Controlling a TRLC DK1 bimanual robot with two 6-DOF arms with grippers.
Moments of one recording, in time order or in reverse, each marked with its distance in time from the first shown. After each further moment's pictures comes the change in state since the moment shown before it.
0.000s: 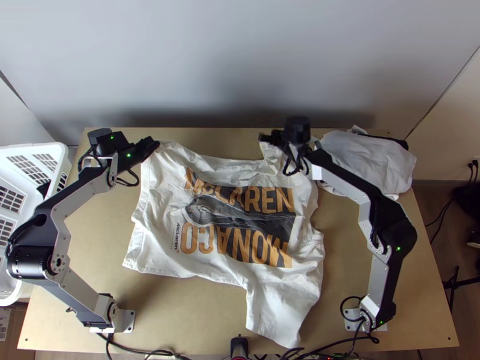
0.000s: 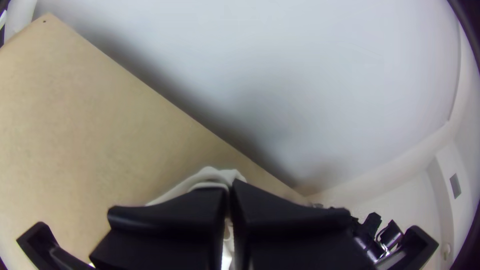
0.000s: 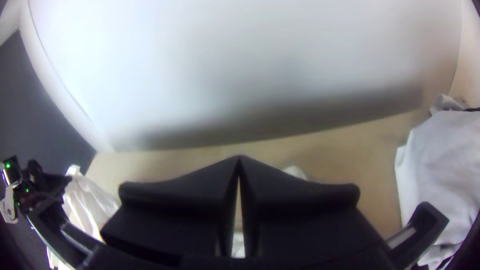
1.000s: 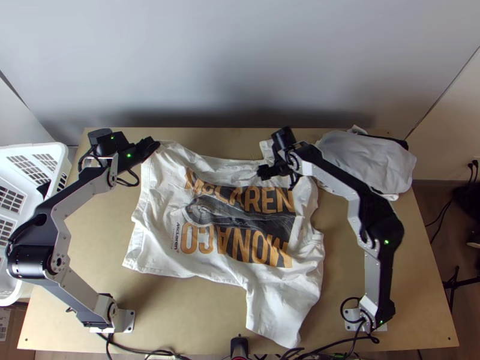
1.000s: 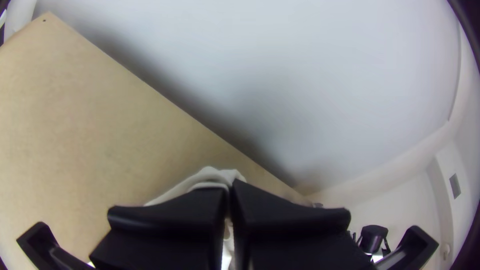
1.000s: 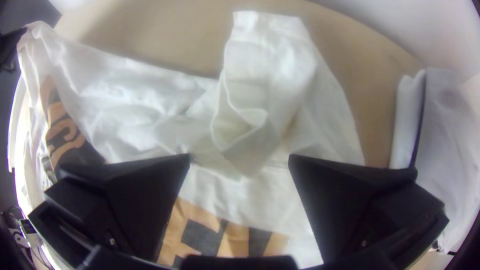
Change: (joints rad) left arm 0.002 0.002 -0.001 0.001 0.004 0.000; right arm 0.038 0.084 0.141 -0.686 -0.035 -0.283
